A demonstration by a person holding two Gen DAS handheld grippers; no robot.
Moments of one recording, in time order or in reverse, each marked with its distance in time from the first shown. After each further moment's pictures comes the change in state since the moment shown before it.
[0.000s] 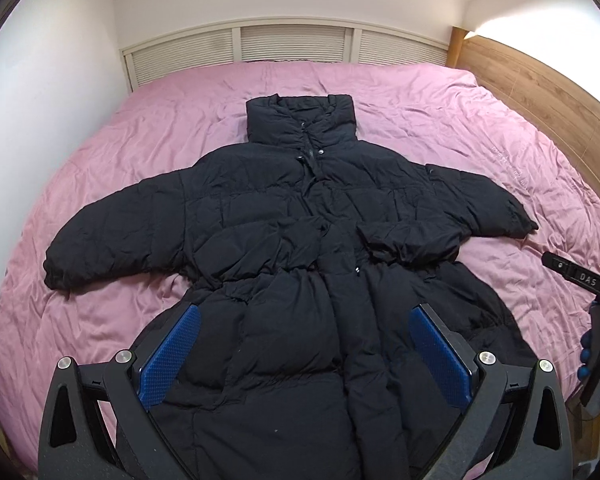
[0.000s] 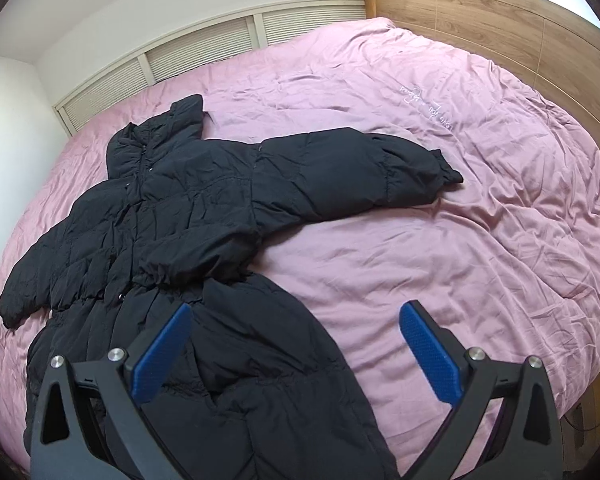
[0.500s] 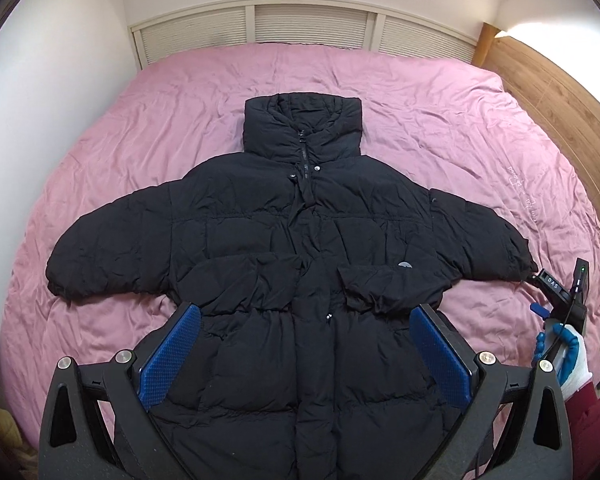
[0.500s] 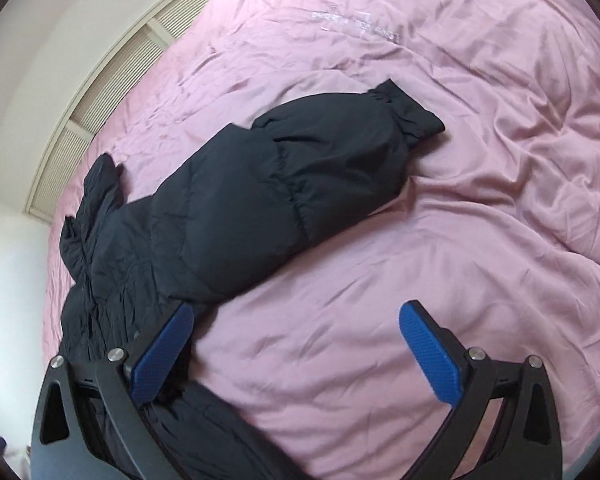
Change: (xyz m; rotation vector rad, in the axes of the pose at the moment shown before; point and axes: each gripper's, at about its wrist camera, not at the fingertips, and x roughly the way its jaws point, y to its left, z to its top) left arm 0.025 -0.034 0.104 -0.098 0.127 0.060; right arm 0.153 -0.162 0.079 0.457 0.175 0.142
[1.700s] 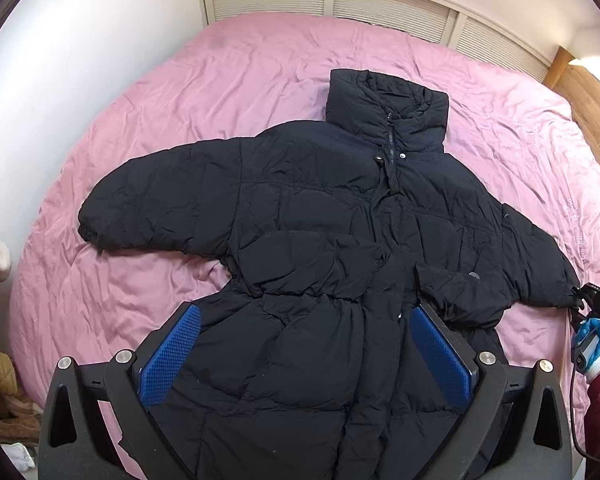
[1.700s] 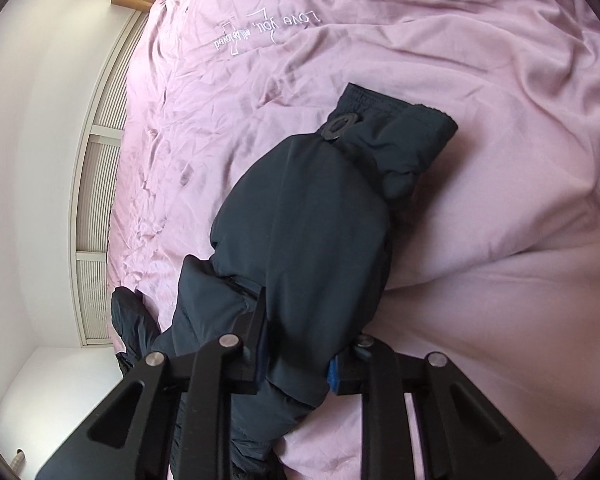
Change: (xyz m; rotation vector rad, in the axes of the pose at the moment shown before) left arm 0.028 0.080 -0.011 -0.188 0.082 0.117; right arm 0.067 -0.036 0.090 0.443 -0.027 0.164
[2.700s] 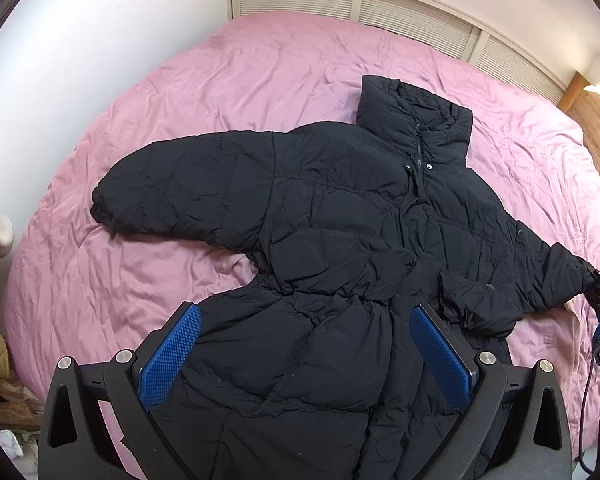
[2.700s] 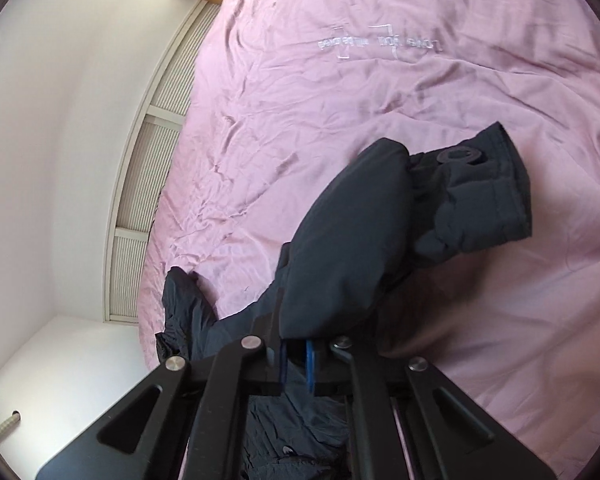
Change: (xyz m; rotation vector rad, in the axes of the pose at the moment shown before) left arm -0.003 0.044 -0.008 -0.087 -0.027 0.006; right arm -0.027 0.089 -0.023 -0.162 -0.008 0.147
